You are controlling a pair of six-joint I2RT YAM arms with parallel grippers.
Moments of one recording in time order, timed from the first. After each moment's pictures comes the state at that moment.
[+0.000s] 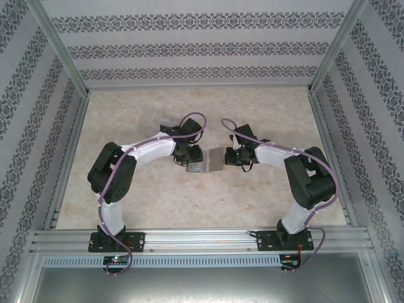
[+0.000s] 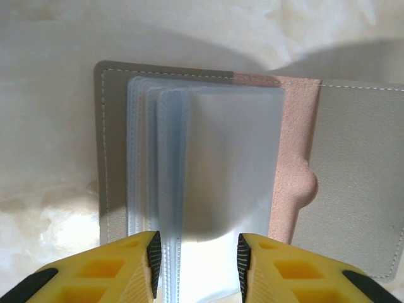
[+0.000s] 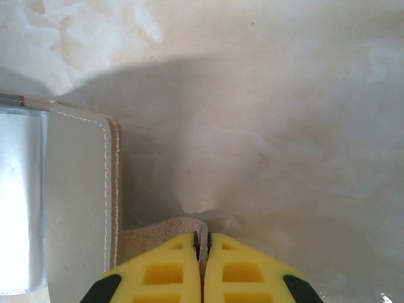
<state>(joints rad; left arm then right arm) -0.62 1.90 1.33 -0.64 0.13 -0.74 0.40 1.71 0.90 -0.29 -0.25 0.45</state>
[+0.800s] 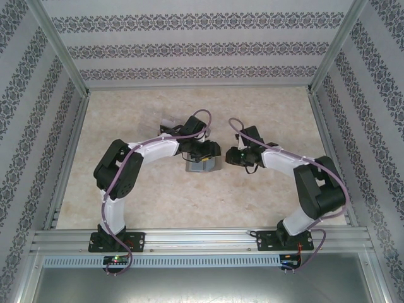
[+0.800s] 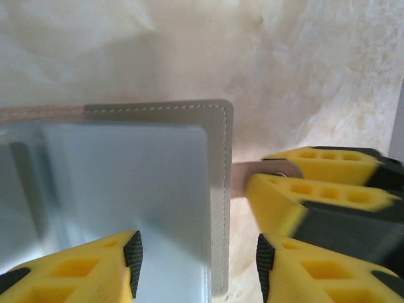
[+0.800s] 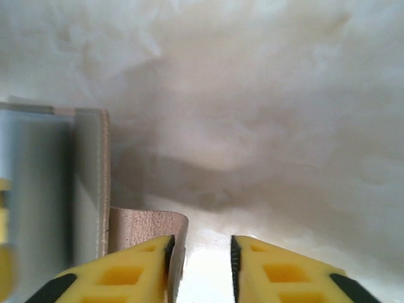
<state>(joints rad) -0.62 1.98 1.34 -0.31 0.47 -0.79 0.36 1.57 0.82 -0.26 -0.25 0.50</state>
